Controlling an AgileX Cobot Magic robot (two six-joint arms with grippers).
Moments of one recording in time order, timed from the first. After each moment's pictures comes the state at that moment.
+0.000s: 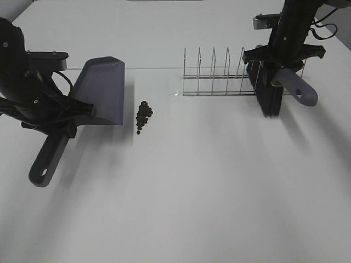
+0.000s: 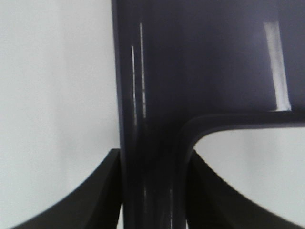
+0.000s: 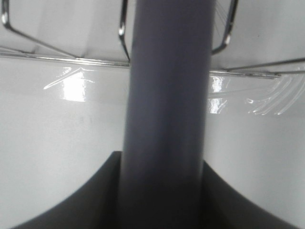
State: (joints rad) left arm -0.30 1.86 -1.10 0.04 0.55 -0.31; right arm 0.16 2.41 -2.17 -0.03 1.19 0.09
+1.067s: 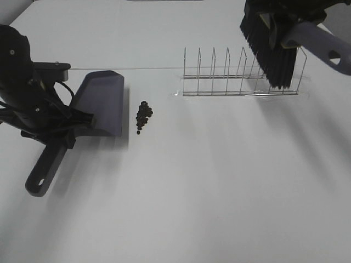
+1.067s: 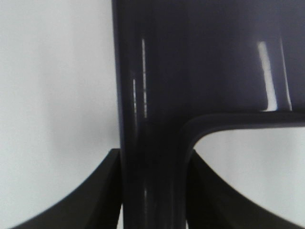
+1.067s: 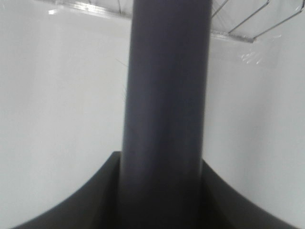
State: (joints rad) left arm -0.30 1.90 -1.09 0.04 0.58 -0.31; right arm 0.33 1.94 -1.81 -0.11 1.22 0.15
